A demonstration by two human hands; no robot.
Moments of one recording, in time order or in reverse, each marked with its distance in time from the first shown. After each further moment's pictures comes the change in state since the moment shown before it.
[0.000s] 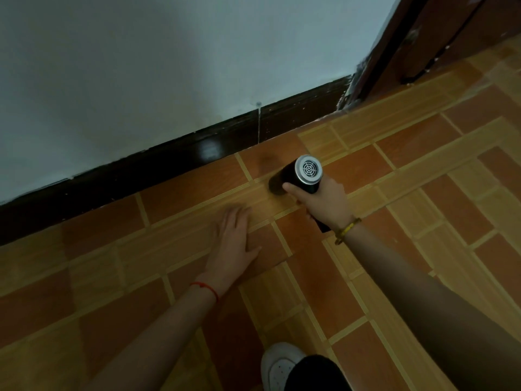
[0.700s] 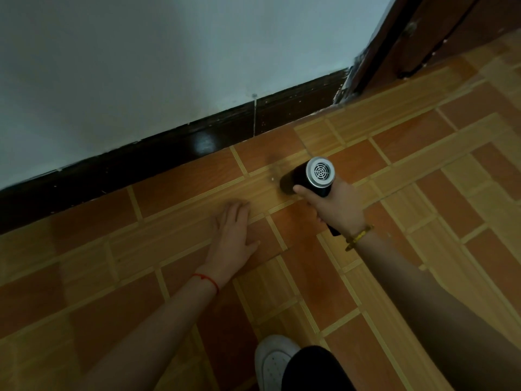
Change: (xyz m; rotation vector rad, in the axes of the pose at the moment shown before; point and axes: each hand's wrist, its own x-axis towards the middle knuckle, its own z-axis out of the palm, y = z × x) left_hand 0.003 0.007 0.007 0.019 -0.032 0.005; right_hand -0.012 0.027 -0.012 -0.111 0.092 -0.013
